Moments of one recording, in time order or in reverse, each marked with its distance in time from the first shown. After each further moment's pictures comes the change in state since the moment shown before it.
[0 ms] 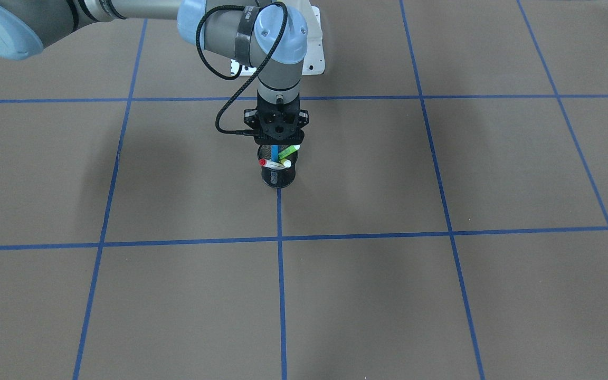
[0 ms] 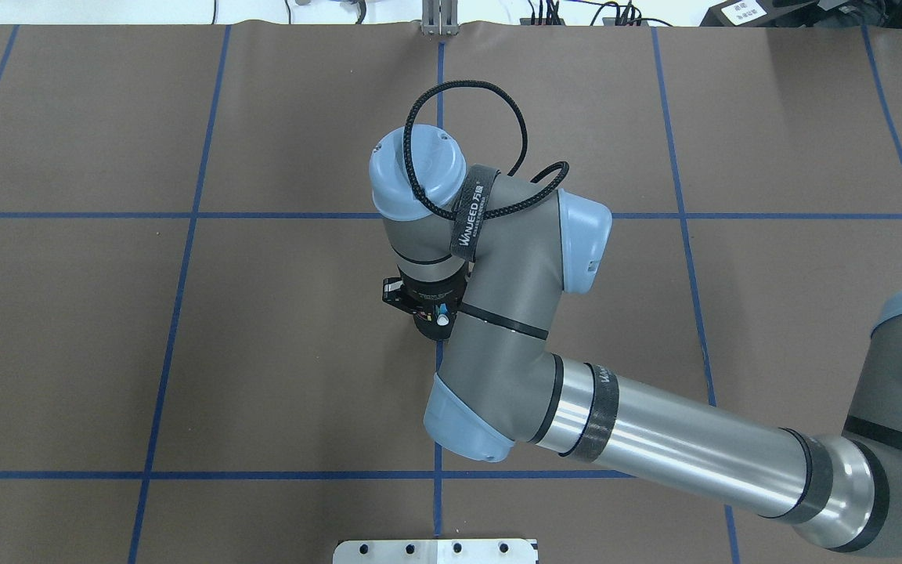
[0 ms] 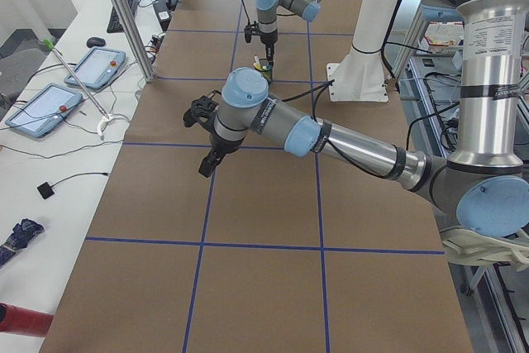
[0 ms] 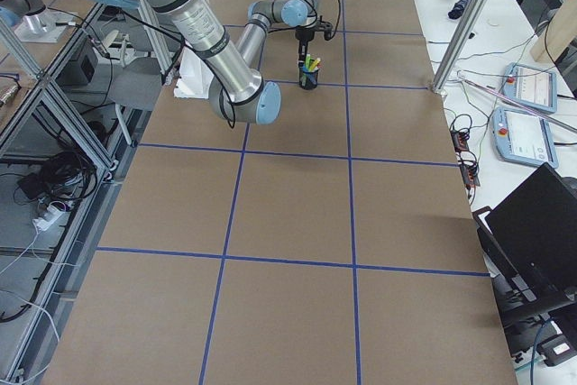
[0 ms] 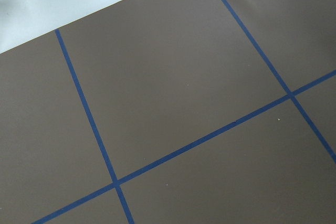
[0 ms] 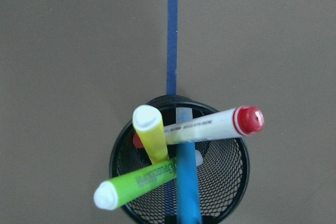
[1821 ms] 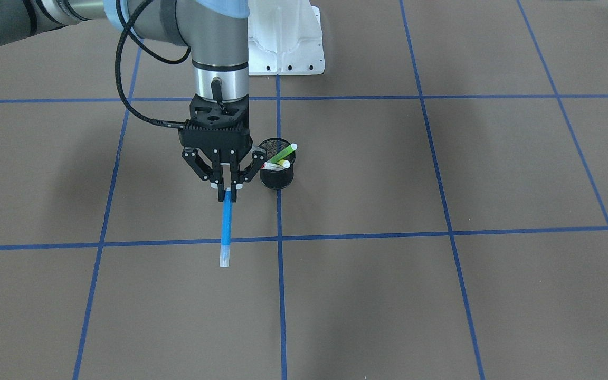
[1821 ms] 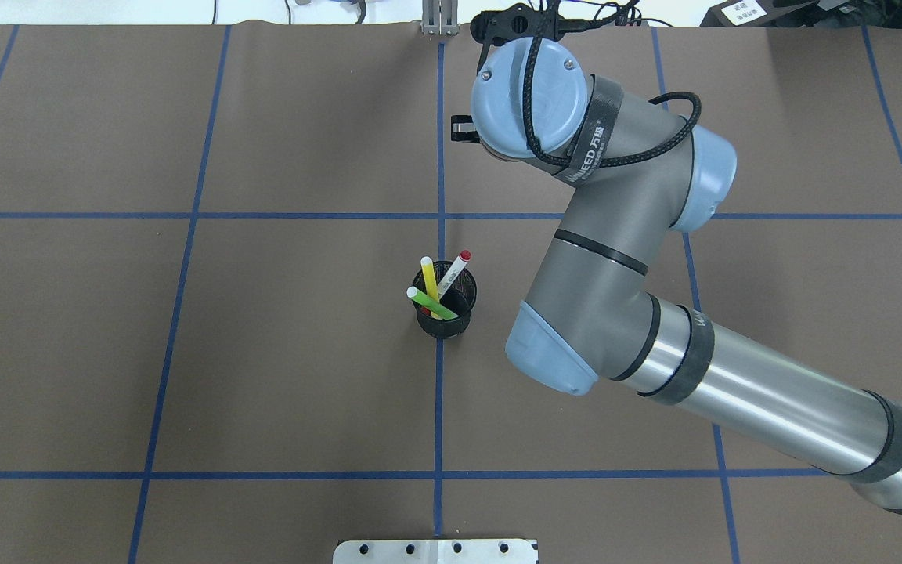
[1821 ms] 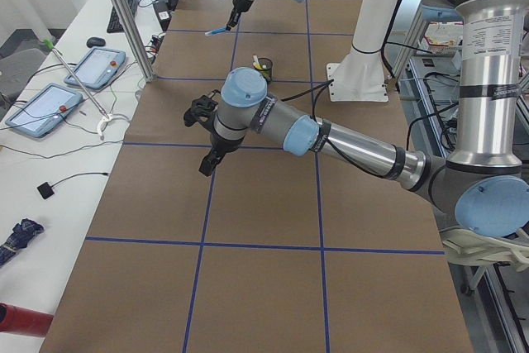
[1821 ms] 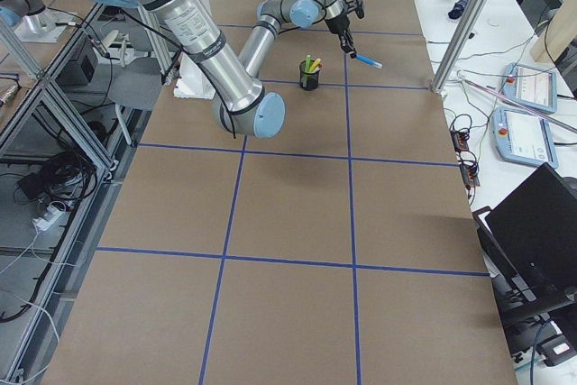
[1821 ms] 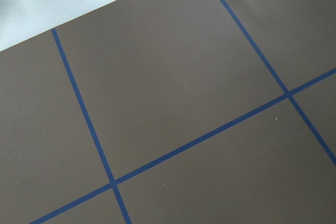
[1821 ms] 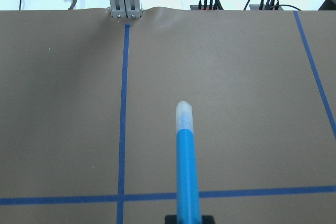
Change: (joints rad) left arm 0.015 -0.002 -0.001 0.003 -0.002 -0.004; right arm 0.142 -0.100 0.082 0.244 -0.500 -0.015
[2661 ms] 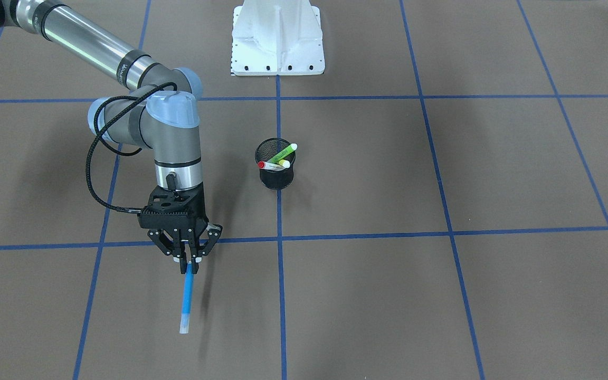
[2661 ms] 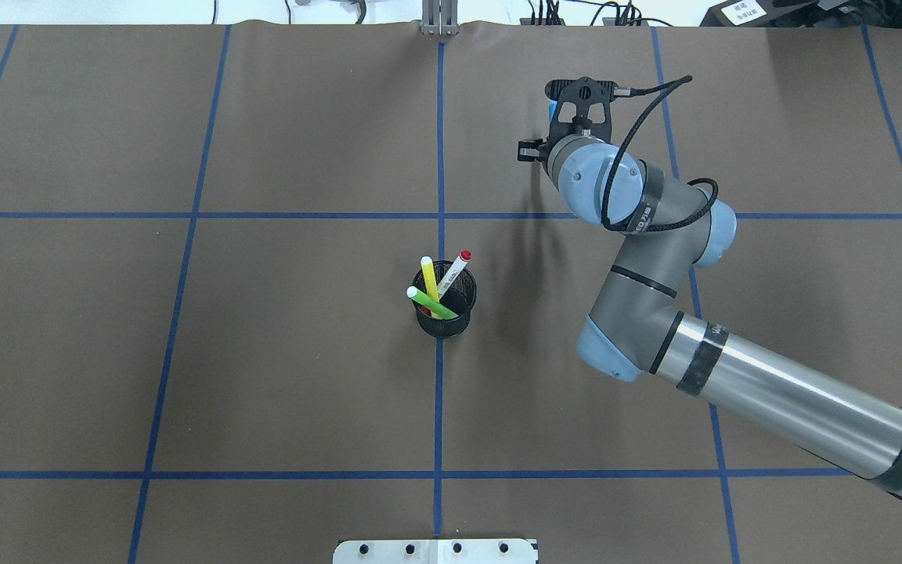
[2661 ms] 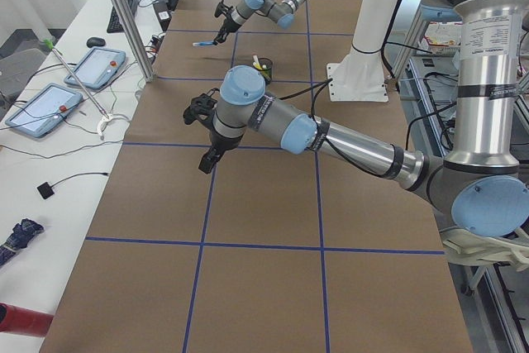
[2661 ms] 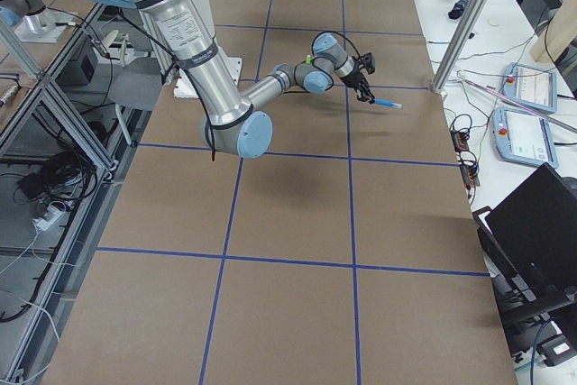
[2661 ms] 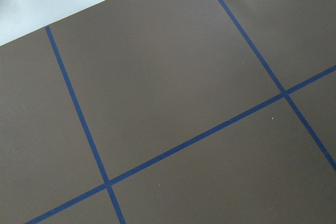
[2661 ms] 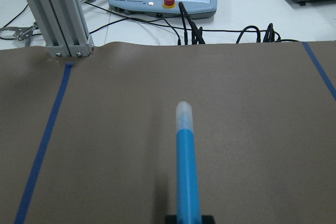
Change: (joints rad) left arm 0.012 -0.008 0.000 -0.004 0.000 -0.013; right arm -0.007 -0.181 -0.285 0.572 -0.160 -0.004
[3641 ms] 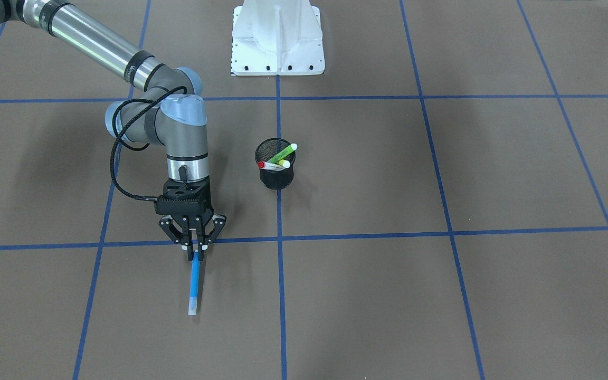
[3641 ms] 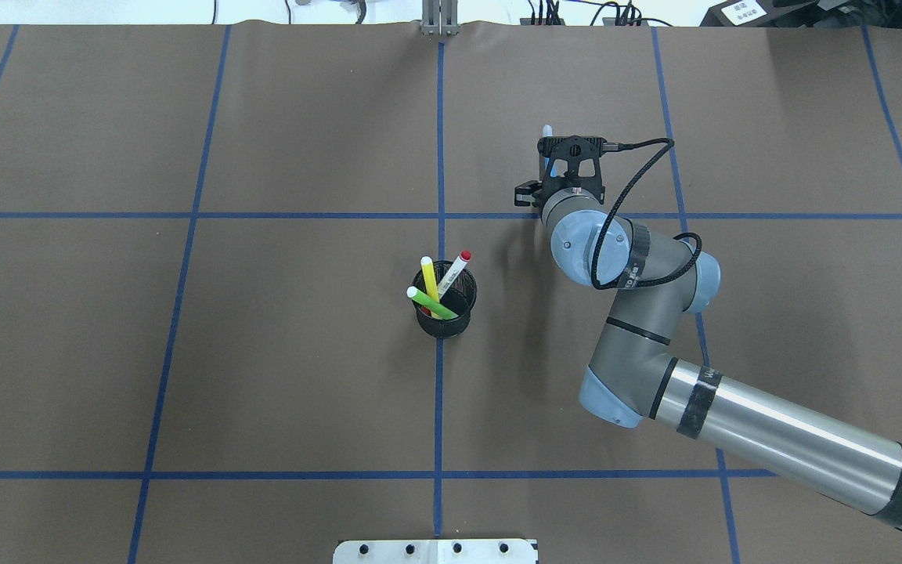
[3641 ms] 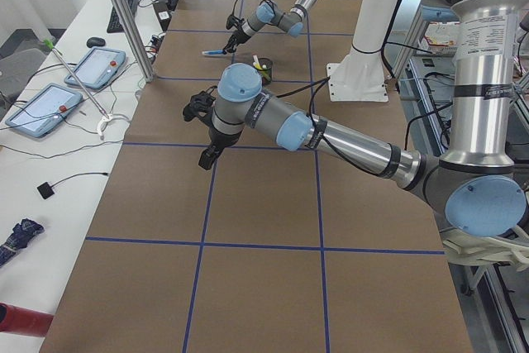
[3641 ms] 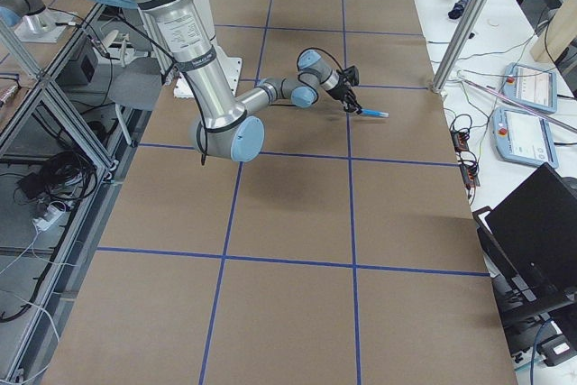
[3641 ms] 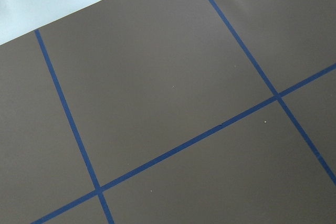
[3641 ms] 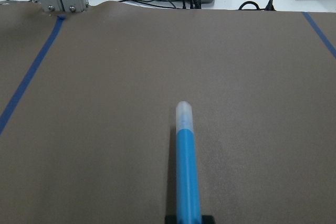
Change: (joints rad) left arm 0.028 -0.013 0.001 -0.001 0.002 -0.023; right arm -0.079 -0.031 -0.040 0.061 -0.085 0.010
